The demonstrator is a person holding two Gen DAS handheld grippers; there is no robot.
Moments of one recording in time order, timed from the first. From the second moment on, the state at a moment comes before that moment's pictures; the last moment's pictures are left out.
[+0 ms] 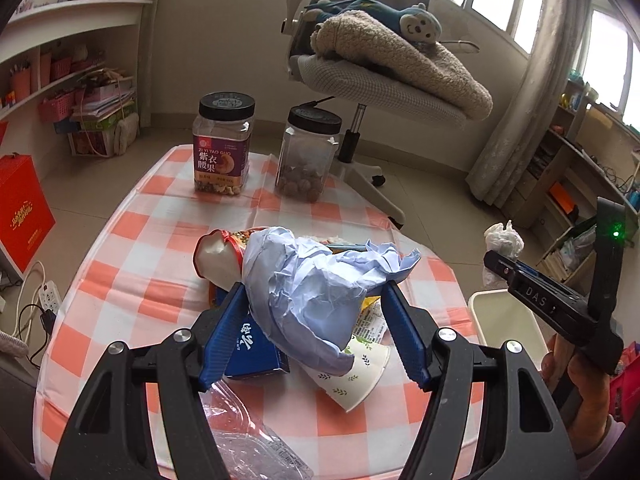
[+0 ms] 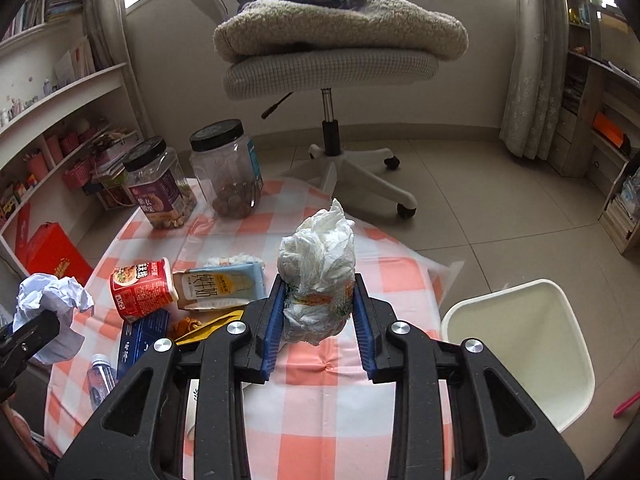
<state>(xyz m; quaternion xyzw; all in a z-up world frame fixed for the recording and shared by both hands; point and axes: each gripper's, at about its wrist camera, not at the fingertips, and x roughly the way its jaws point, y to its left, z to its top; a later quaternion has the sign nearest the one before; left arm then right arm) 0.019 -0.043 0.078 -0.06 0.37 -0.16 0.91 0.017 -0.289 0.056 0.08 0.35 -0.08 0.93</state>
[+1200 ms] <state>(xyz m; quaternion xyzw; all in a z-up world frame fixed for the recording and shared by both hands) -0.032 -0.280 0.061 0.01 0.41 -0.33 0.85 -0.104 -0.486 0.087 0.13 0.28 -0.30 0.90</state>
